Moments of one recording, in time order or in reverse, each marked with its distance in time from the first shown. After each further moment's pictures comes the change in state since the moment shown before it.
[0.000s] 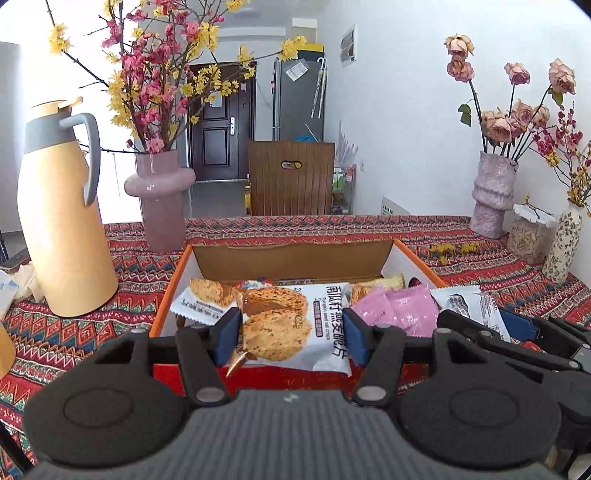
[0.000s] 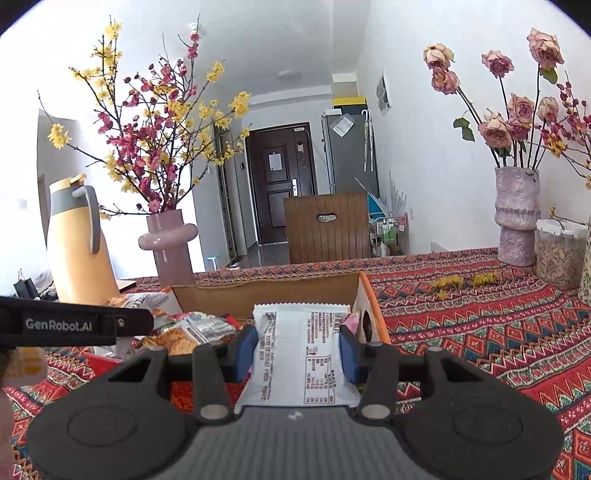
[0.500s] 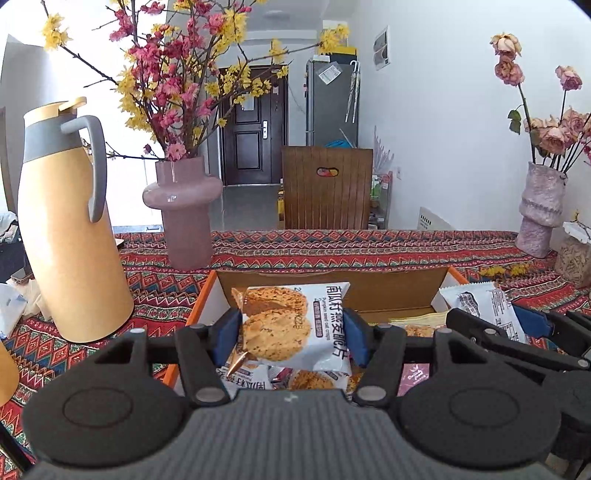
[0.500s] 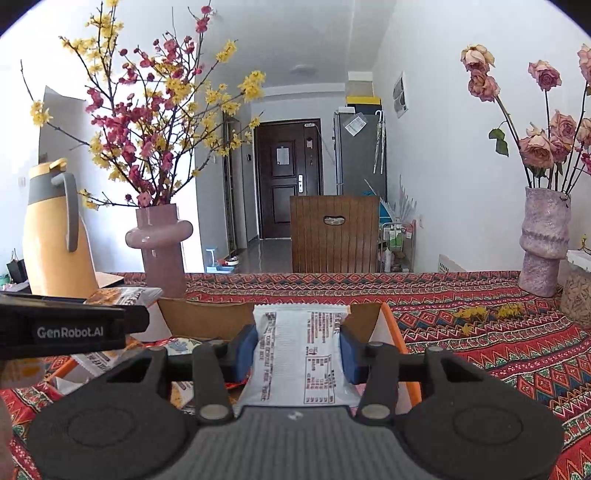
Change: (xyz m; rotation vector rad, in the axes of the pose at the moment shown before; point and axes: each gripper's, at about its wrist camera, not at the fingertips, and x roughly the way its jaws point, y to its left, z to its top) left arm 0.064 0.016 0.024 -0.029 0.002 0.111; right arm 0.082 0.013 0.032 -0.073 0.037 -0.009
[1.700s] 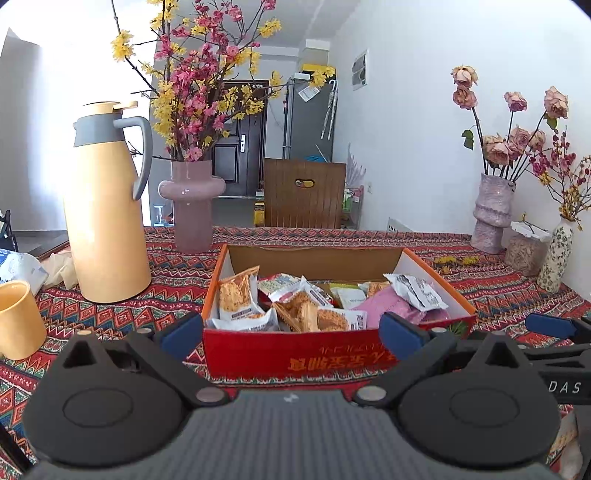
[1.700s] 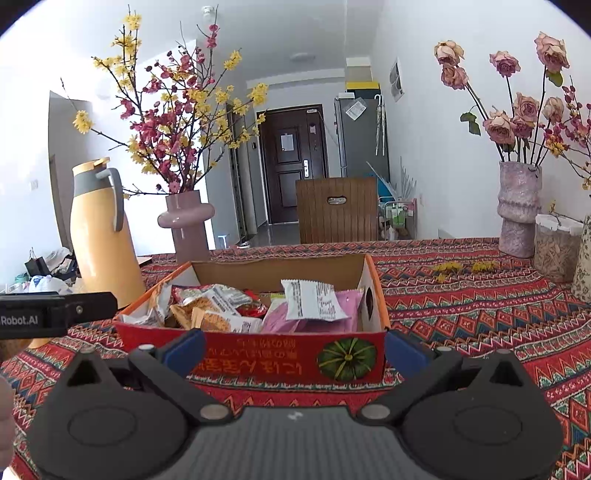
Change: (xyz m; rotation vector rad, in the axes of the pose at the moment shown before) left arm -0.123 0.036 -0.059 -0.014 -0.055 -0.111; right arm -0.128 -0.009 -0.042 0.048 0.050 0.046
